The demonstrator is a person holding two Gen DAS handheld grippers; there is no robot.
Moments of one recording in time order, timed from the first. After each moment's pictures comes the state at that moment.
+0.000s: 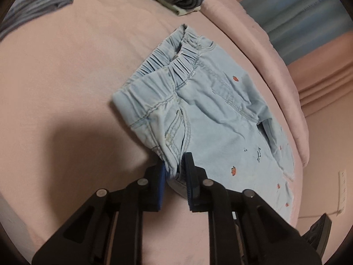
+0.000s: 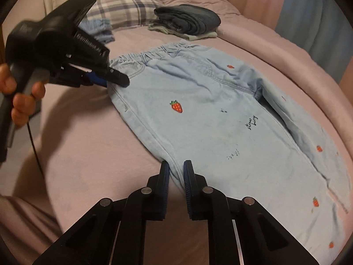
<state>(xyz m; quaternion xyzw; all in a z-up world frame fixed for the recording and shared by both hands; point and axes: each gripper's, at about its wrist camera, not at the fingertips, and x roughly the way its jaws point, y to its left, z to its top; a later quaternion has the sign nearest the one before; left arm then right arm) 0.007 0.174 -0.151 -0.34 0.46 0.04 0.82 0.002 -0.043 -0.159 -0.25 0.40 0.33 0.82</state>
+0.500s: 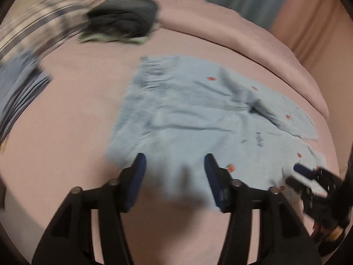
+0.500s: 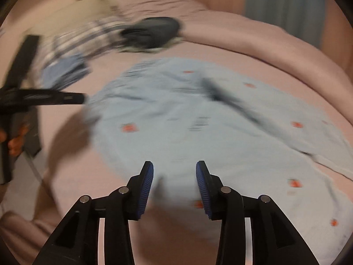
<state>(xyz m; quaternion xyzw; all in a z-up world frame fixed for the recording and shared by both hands) 0.037 0.127 -0.105 -0.13 0.45 0.00 0.88 0.052 -0.101 -0.121 -0.15 0.43 0.27 0.85</state>
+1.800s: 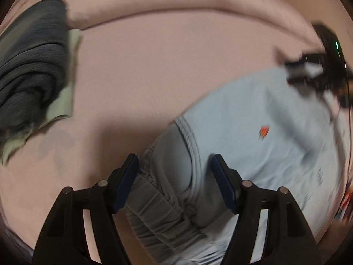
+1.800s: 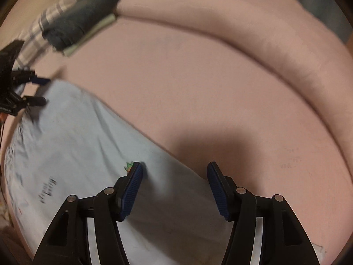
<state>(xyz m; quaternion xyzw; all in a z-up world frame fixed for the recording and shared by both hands) 0.314 0.158 -0.162 0.08 0.56 -0.19 0.80 0.374 -0.115 -0.166 -0.22 0.54 0.29 0.76</state>
